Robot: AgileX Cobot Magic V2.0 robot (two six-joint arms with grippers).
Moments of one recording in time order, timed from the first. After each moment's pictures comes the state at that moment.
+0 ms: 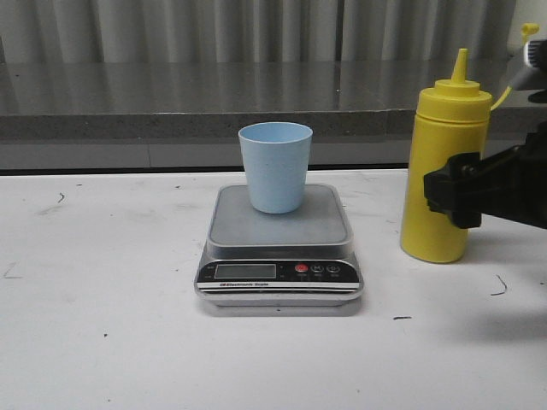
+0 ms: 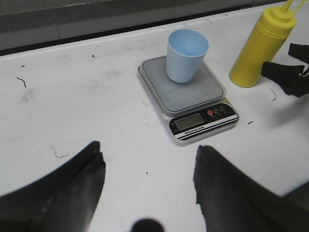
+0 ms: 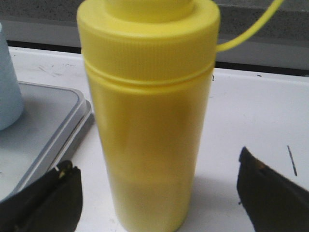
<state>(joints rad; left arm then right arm) -0.48 0.62 -0.80 -0.03 0.81 -0.09 0.32 1.65 -0.36 0.19 -0.97 -0.03</state>
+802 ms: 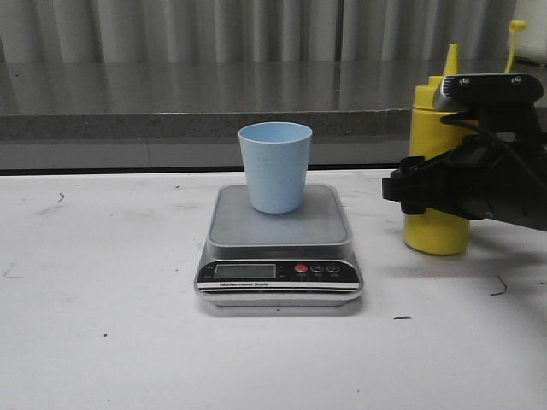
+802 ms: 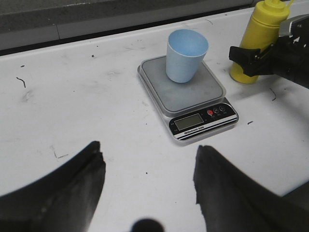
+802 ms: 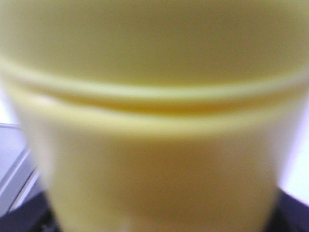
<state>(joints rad) -0.48 0.62 -0.80 -0.03 0.81 -0.09 0.31 1.94 -0.64 0.25 -0.99 -0.03</state>
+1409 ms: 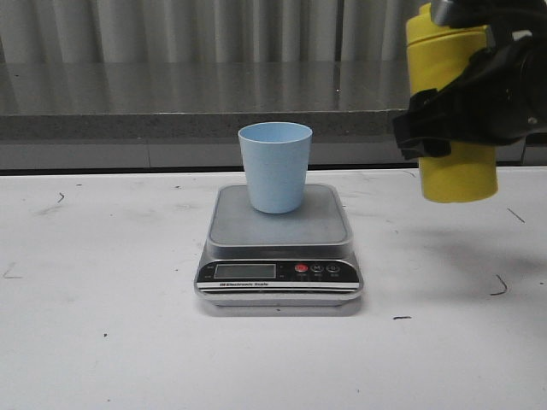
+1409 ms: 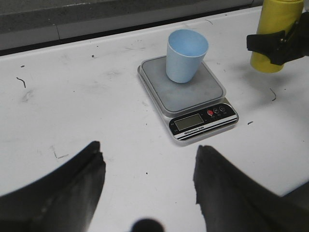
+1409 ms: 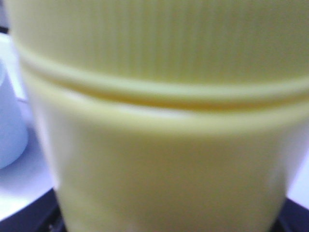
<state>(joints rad) -0.48 0.62 -0.80 -0.03 0.81 -0.09 0.31 1.55 -0.70 0.19 -0.37 -0.25</state>
